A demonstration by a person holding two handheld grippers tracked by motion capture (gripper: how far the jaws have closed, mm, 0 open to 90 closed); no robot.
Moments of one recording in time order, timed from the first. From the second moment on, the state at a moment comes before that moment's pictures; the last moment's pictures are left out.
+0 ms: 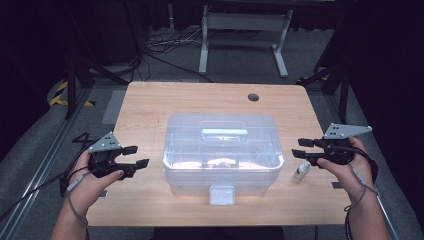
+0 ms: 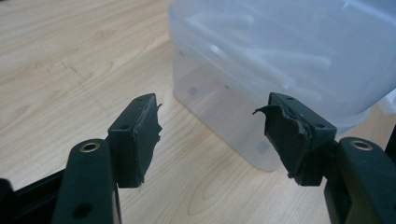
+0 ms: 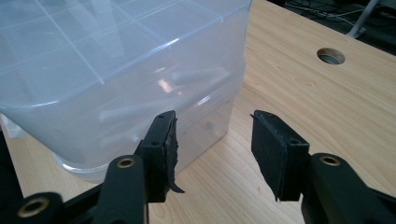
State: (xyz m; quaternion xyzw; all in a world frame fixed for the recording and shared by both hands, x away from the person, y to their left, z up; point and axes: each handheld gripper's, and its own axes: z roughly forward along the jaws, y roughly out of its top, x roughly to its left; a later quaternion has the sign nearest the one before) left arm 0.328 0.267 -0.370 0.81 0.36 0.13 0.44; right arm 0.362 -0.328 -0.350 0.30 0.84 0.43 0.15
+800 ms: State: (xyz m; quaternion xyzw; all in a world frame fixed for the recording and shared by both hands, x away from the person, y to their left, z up) left arm 0.322 0.262 -0.342 0.81 0.33 0.12 0.47; right arm 0.354 -0.314 -0.331 0.26 0.83 0.48 0.12
